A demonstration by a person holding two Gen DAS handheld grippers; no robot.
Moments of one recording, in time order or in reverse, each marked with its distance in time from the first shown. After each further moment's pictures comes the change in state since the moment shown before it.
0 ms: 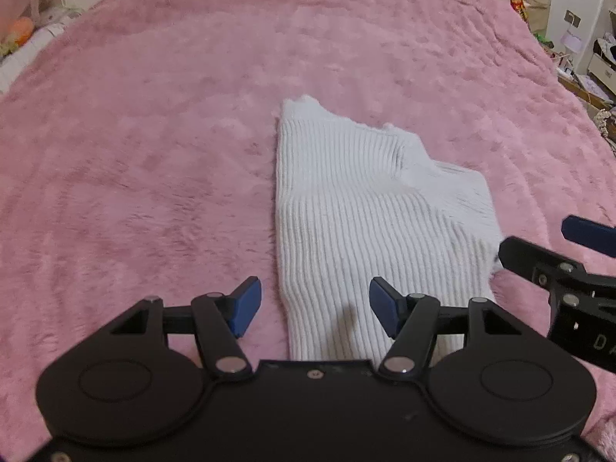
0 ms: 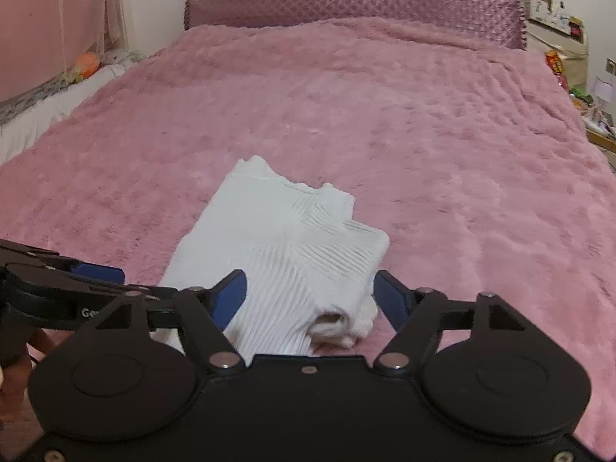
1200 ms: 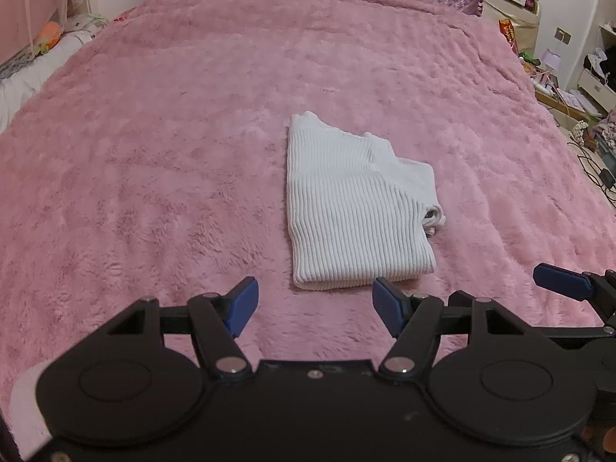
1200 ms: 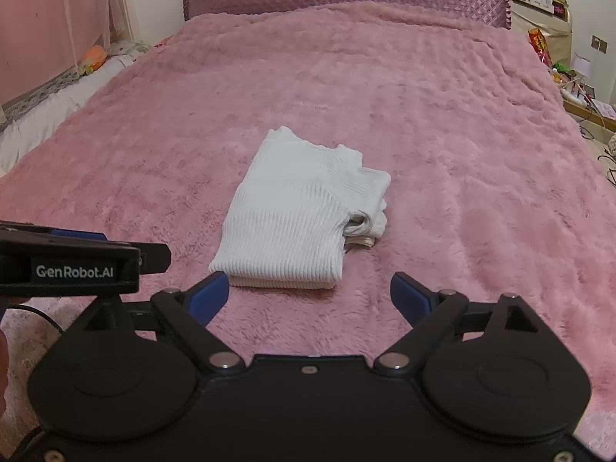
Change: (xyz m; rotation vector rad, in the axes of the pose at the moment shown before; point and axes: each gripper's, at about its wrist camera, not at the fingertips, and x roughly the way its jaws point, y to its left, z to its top) left arm -0.120 -0.006 -0.052 -0.025 -0.041 -0.003; right arm -0.096 0.038 -0.035 0.033 0.079 -0.001
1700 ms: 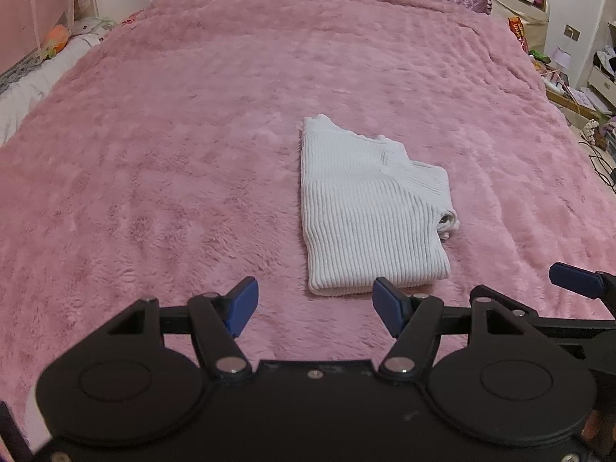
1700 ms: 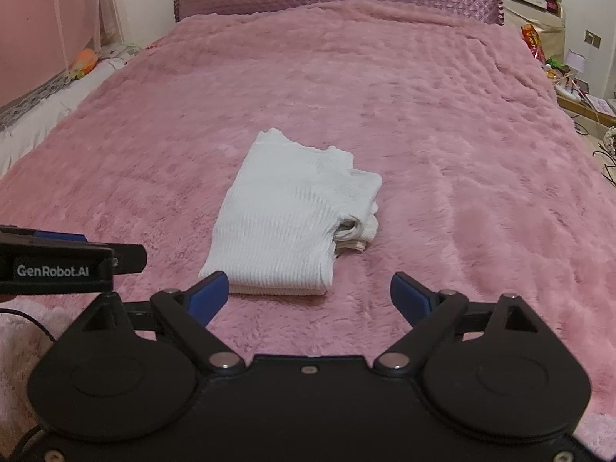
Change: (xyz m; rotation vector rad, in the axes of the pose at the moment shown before) left arm -0.002 0.001 0.006 -0.001 0.004 0.037; right arm 0.006 -0.008 0.005 0.019 0.001 -0.018
